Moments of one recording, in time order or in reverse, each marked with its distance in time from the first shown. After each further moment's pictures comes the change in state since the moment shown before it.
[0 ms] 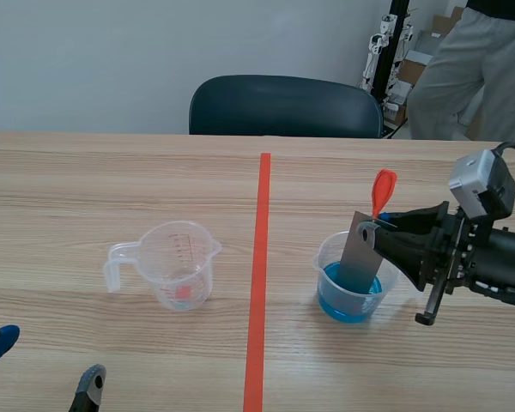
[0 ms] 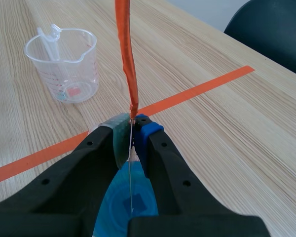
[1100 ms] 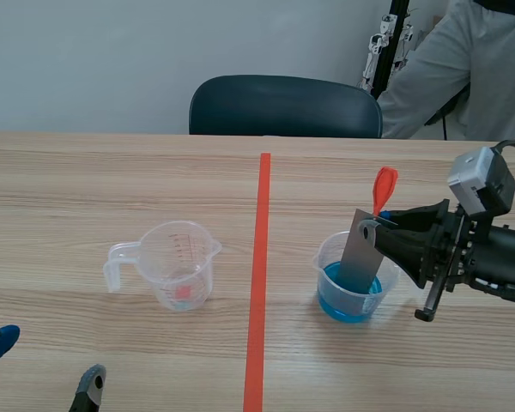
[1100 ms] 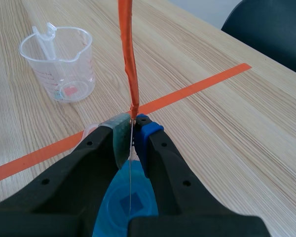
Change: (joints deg) left arm 0.0 0.0 0.0 0.0 0.1 0.0 0.0; right arm 0.0 0.0 0.5 0.1 0.4 0.0 -1.9
